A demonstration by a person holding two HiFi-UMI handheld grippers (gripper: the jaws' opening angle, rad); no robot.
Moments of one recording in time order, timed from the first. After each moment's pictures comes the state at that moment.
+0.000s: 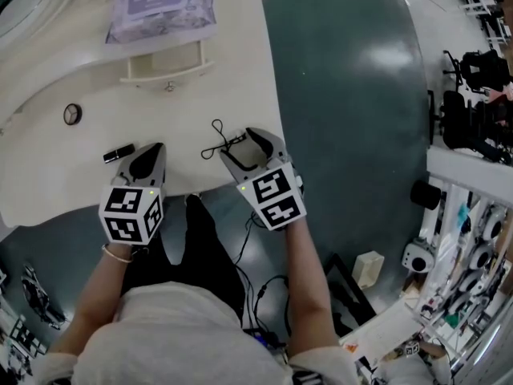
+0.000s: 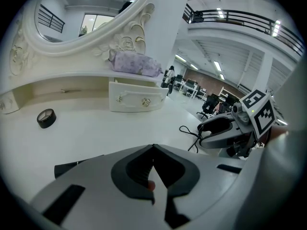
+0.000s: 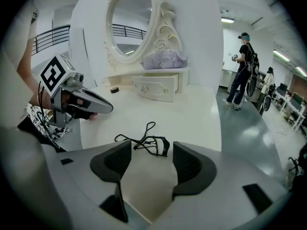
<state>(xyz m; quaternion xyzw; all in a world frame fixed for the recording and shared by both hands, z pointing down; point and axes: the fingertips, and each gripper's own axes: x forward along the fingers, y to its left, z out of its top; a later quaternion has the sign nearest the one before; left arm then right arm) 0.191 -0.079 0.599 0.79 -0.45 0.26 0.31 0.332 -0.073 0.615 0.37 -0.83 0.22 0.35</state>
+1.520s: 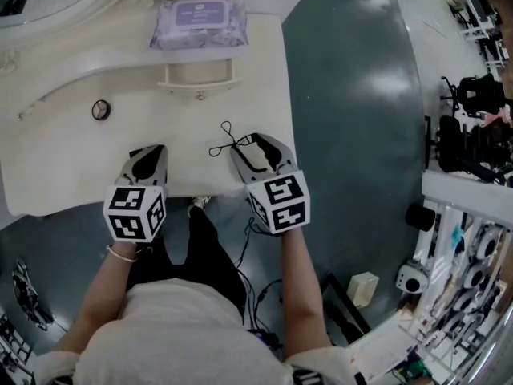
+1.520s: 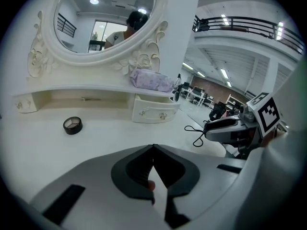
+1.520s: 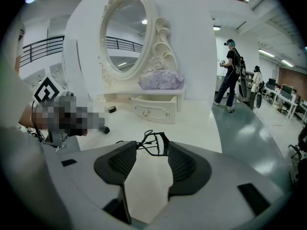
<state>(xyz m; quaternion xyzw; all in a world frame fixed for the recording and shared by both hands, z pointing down) 0.140 -0.077 0.564 0.78 -0.50 0.22 0.31 0.304 -0.088 0.564 0.42 -0.83 0.21 0.29</state>
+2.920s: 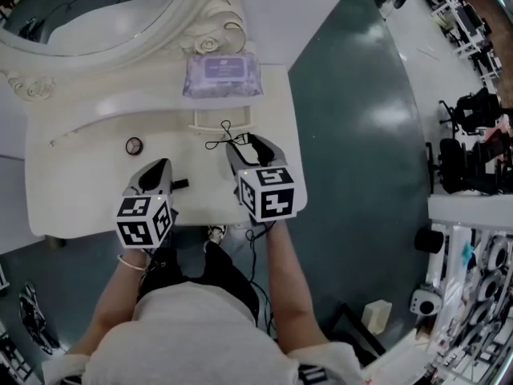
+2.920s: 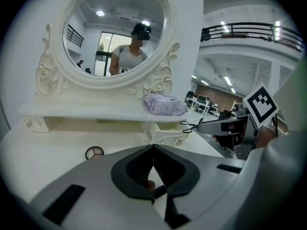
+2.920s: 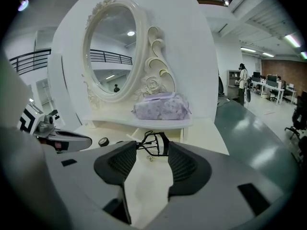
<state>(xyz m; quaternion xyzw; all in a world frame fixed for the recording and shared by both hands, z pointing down) 0.081 -0.115 0.502 0.77 -0.54 0.18 0.28 0.241 -0.162 0.500 0.49 -0.81 0.24 0.21</state>
